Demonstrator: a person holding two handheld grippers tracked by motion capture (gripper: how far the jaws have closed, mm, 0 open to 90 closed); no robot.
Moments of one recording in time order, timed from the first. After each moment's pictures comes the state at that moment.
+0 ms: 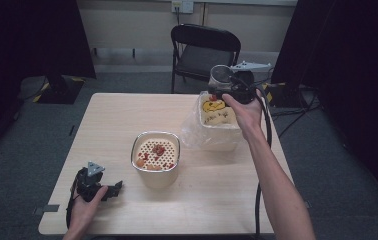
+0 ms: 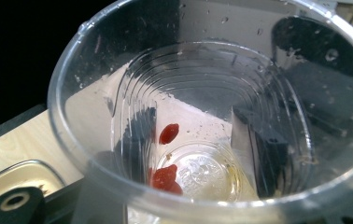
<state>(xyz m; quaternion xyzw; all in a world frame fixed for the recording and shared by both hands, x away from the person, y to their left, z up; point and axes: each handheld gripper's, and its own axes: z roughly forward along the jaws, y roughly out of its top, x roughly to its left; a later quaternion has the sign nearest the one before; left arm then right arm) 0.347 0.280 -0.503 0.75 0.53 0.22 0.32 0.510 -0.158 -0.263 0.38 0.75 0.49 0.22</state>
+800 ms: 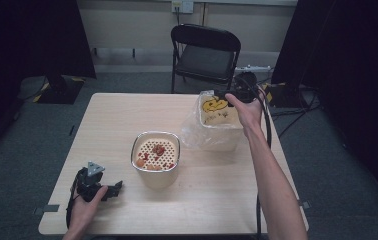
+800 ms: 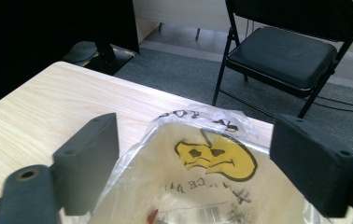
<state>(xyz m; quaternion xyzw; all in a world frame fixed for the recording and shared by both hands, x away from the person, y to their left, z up) 0.347 0.280 -0.503 0.76 0.53 0.22 0.32 0.544 -0.176 -0.295 0.46 0.73 0.44 0.23</state>
